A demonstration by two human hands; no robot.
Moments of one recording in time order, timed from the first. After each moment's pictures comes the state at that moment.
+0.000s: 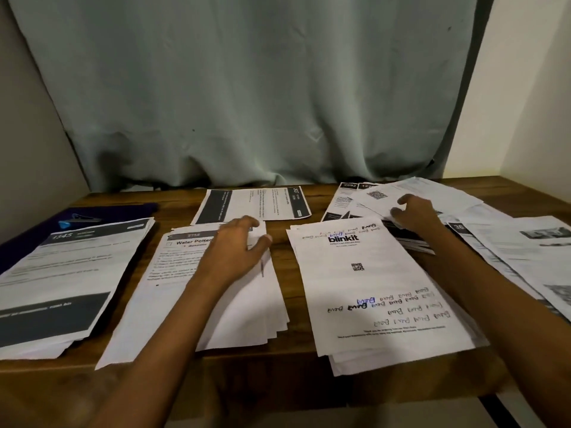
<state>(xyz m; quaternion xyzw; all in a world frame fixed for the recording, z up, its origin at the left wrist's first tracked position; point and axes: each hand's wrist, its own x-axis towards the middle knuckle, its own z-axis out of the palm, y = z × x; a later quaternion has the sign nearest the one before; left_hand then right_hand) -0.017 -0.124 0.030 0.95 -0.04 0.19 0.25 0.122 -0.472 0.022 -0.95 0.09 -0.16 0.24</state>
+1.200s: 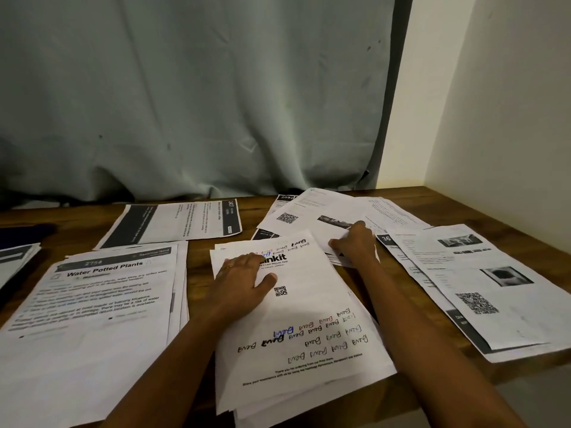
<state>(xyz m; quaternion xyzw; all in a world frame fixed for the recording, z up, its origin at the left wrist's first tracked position) 0.042 -0.245 -0.026 0.97 -0.16 0.08 0.19 0.102 -0.486 0.002 -0.91 0.21 -0.16 0.32</state>
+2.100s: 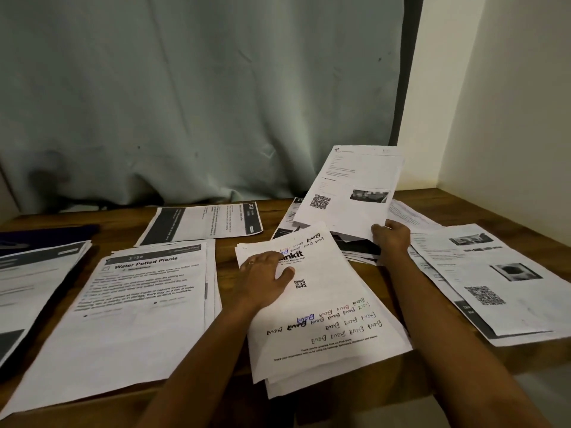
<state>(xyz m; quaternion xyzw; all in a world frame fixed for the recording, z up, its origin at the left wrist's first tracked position) 0.035 -0.242 -0.030 0.96 -0.14 0.10 0.22 0.076 -0.503 0.014 -0.67 0.28 -0.27 0.63</state>
